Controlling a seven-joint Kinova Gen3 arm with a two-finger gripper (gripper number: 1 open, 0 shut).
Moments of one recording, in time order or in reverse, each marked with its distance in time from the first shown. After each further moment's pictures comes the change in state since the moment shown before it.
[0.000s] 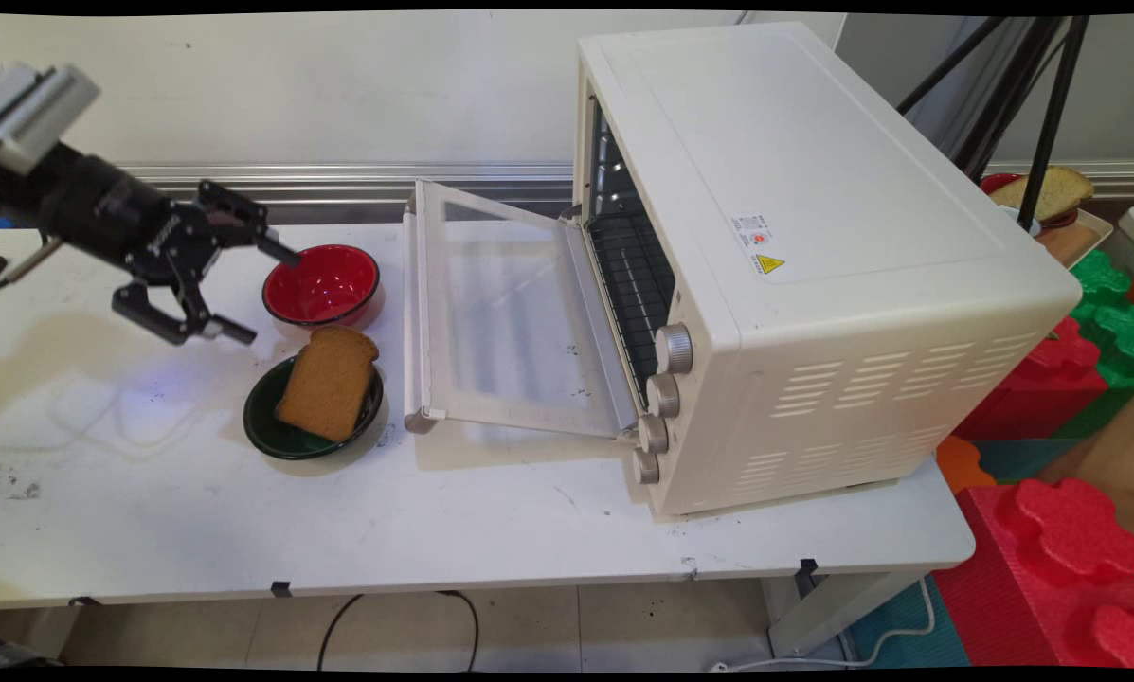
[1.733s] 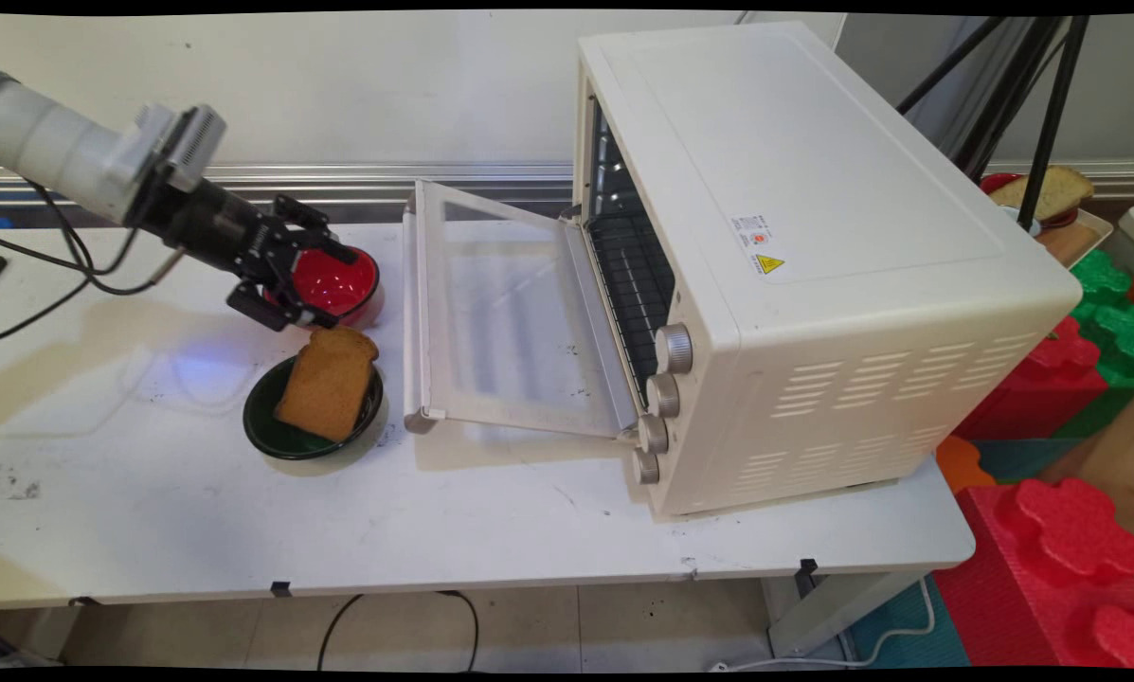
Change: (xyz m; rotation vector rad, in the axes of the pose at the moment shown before) arm -0.041 -0.052 0.062 0.098 -0.077 -0.120
